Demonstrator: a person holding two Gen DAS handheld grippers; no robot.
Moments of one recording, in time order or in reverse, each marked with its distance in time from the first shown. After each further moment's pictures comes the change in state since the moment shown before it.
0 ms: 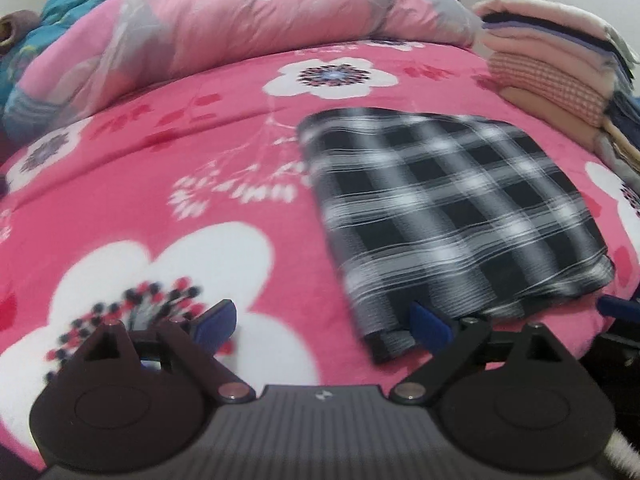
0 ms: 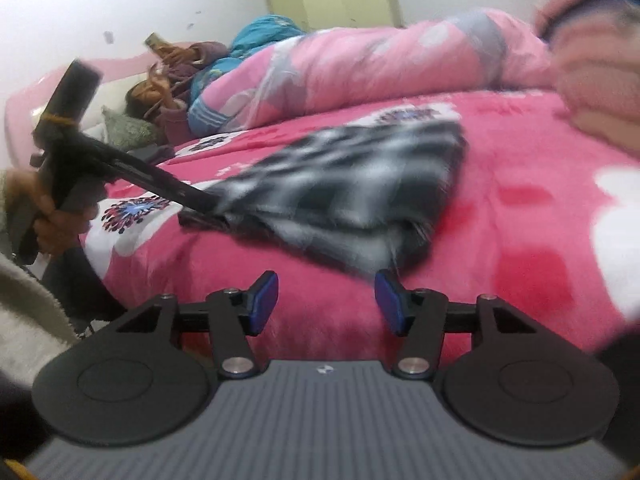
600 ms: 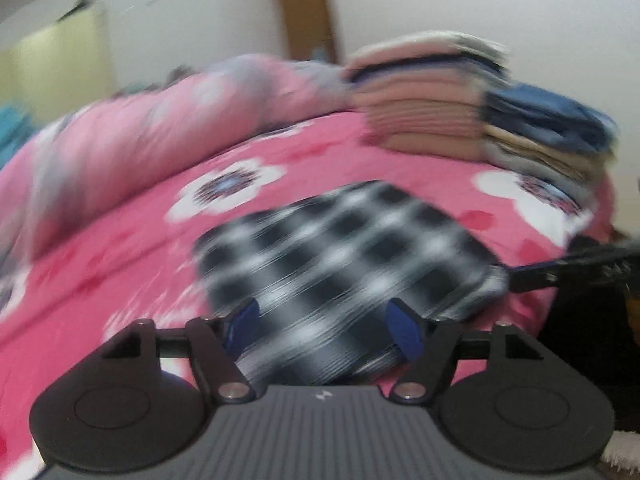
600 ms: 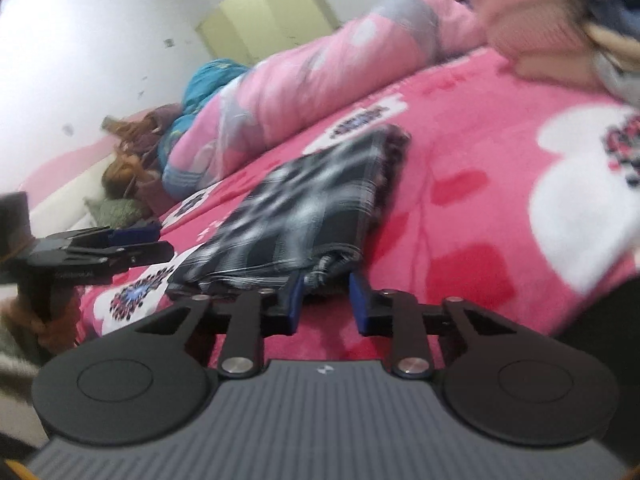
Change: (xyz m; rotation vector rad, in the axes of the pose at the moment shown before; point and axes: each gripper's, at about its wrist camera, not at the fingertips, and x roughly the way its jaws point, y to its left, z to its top) left arm -0.028 -0.090 -0.001 0.395 -0.294 -0.171; right arm -0.003 -0.041 0.017 0.300 -0.055 0.017
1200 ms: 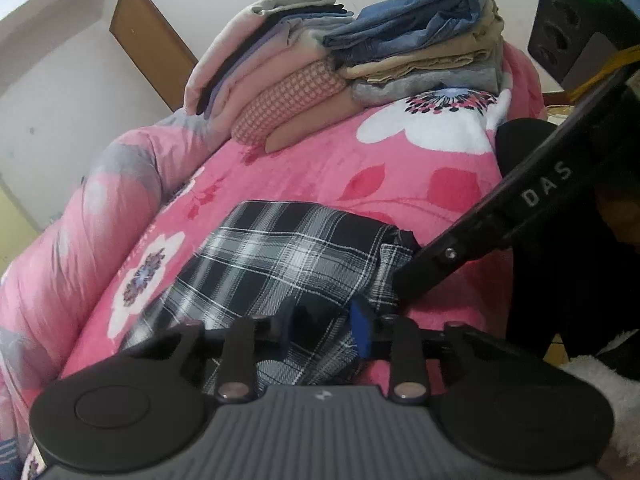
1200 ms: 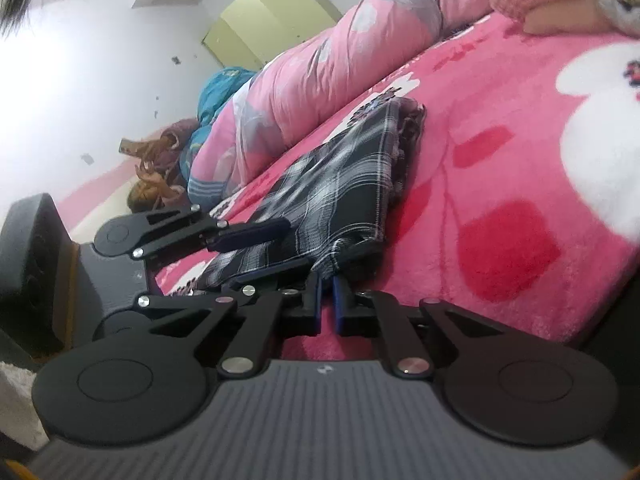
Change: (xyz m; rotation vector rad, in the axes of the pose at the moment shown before) left arm 0.059 -0.091 -0.005 0.438 -0.026 -0.046; right arm 0.019 -0.012 -0.007 0.117 0.003 0.123
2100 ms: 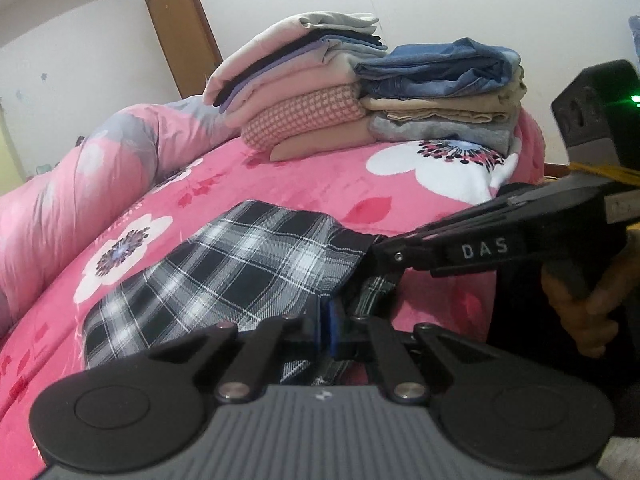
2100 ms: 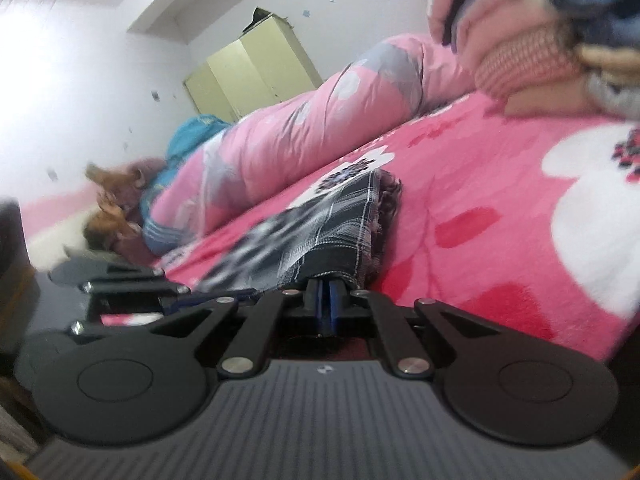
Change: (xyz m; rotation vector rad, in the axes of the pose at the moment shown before) left arm -0.012 0.023 -0.014 -0.210 -0.066 -0.090; right arm 0.011 0.024 0.000 -0.182 -0.210 -0.180
